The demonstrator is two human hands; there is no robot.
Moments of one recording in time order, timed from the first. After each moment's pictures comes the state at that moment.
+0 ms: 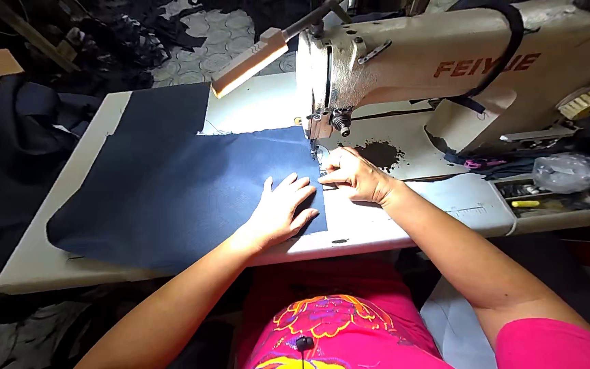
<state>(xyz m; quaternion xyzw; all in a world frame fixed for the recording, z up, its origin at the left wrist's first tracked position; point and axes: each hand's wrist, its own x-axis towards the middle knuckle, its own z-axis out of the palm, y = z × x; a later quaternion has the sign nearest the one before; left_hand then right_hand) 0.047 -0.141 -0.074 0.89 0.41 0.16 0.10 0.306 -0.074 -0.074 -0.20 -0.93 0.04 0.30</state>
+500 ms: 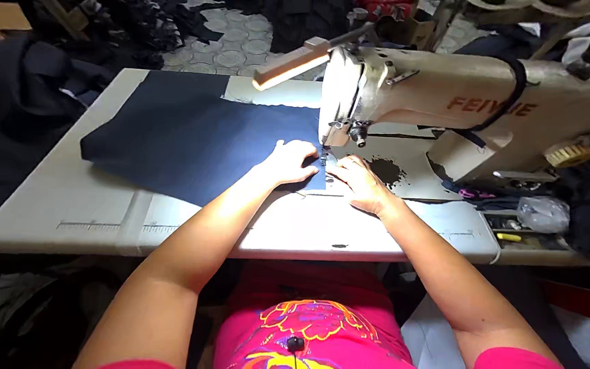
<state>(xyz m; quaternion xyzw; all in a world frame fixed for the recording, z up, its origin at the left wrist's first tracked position) 0.056 -0.037 -0.047 0.88 0.42 0.14 0.15 0.297 -0.081 -0.064 -0.37 -0.90 0.06 0.21</state>
